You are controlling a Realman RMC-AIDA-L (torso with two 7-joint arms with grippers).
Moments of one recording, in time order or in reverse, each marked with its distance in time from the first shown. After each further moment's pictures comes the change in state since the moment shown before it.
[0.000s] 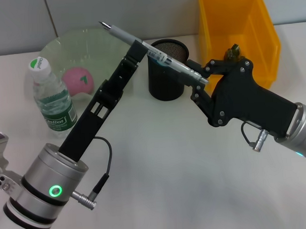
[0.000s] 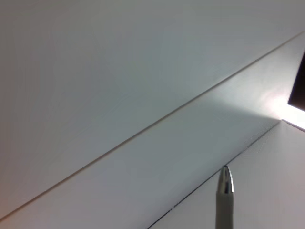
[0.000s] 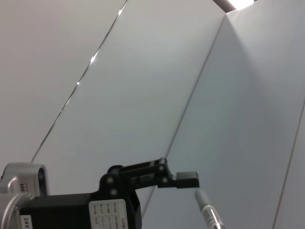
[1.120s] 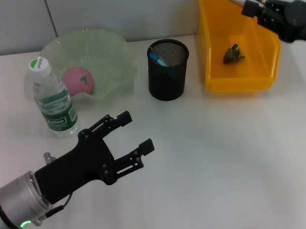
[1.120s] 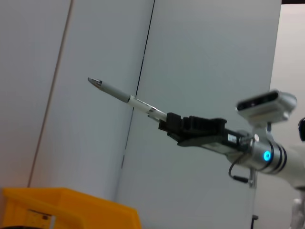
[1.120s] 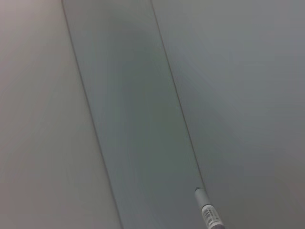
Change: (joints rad) left arm -0.163 0.024 -0.142 -0.514 0.466 0.219 0.437; right arm -0.030 -0.060 0.089 -0.689 -0.133 0.150 1.392
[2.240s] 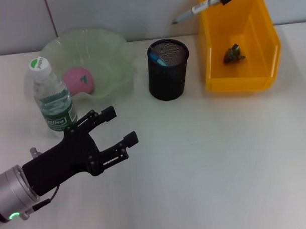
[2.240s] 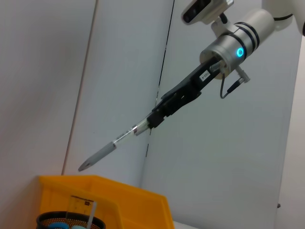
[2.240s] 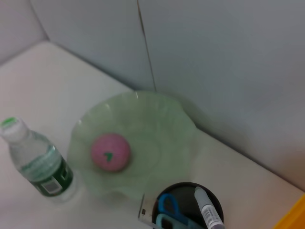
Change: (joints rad) left arm -0.036 0.018 -0.040 -0.094 -0.002 -0.002 -0.018; right arm 0.548 -0.158 -0.214 -0.275 -0.901 -0.053 0.801
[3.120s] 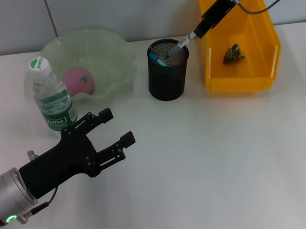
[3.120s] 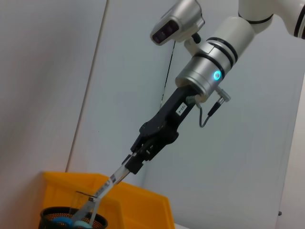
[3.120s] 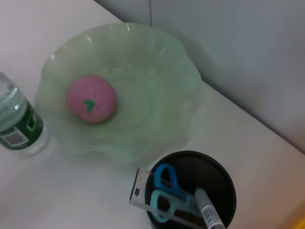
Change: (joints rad) left arm 0.015 0.001 -0.007 0.001 -0.001 0.007 -0.032; right arm 0.128 0.029 -0.228 0.309 -0.104 0.240 0.048
